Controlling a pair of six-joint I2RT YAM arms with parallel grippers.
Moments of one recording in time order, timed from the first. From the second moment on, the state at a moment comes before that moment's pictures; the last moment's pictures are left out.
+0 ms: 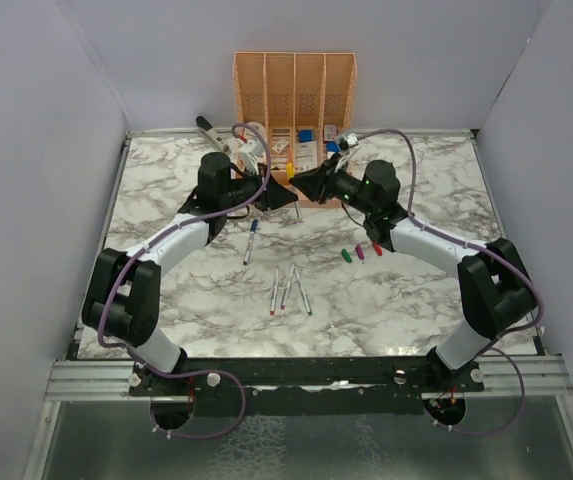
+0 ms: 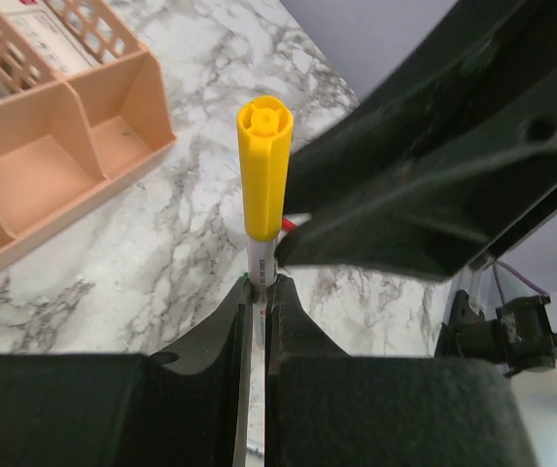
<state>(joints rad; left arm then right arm) -0.36 1.58 1.02 0.34 0.76 -0.50 0.53 1.64 1.02 0.70 -0.44 0.35</state>
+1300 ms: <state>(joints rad) -0.33 1.93 1.37 -0.63 0.34 -0.17 0.55 1.49 1.02 0.40 -0.12 0.26</state>
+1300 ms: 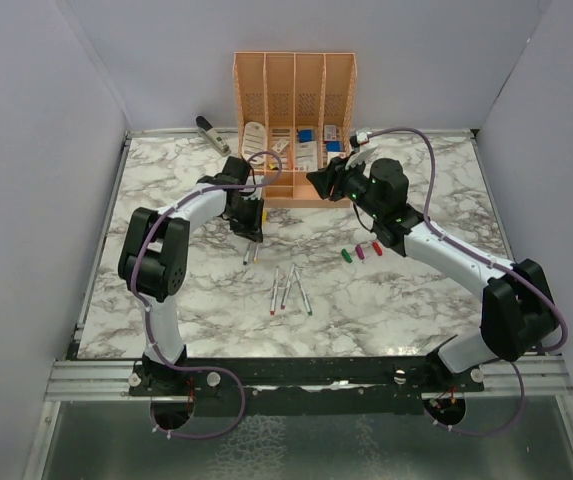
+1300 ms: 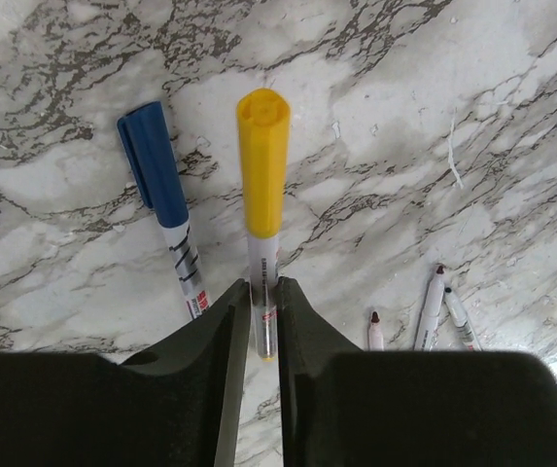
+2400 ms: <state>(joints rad) -0.44 1.71 1.26 -0.63 0.32 -0.20 0.45 1.48 0.93 0.28 0.02 0.48</state>
